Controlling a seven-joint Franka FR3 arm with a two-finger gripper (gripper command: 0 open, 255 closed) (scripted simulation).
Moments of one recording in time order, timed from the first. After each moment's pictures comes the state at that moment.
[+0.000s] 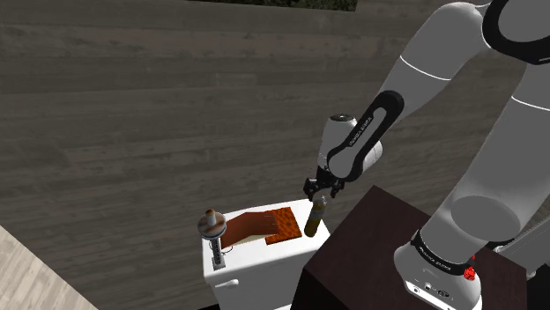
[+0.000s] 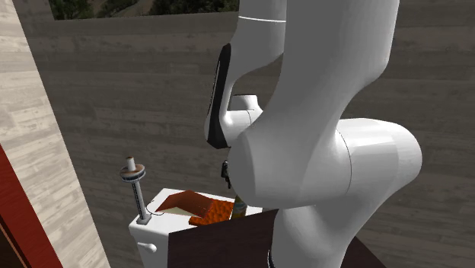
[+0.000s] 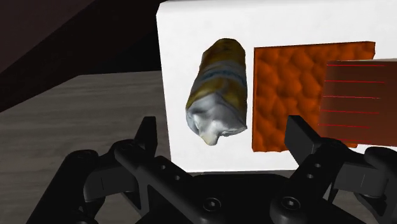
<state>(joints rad) -0.09 0.11 0.08 -2.81 0.04 2.88 0.52</state>
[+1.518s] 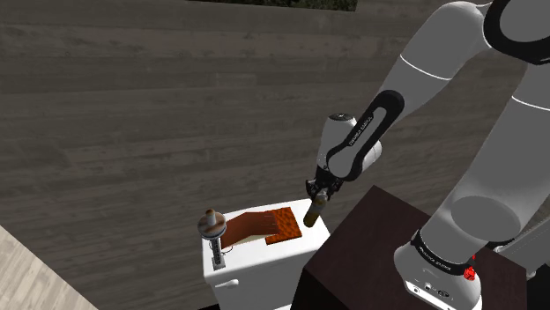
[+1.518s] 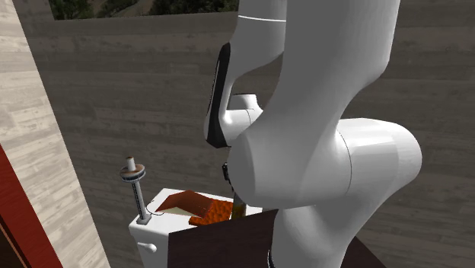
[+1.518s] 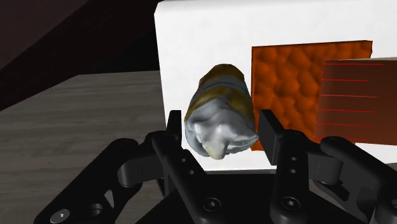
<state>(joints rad) -0.09 0.11 0.08 -2.80 0.04 2.87 0.52</state>
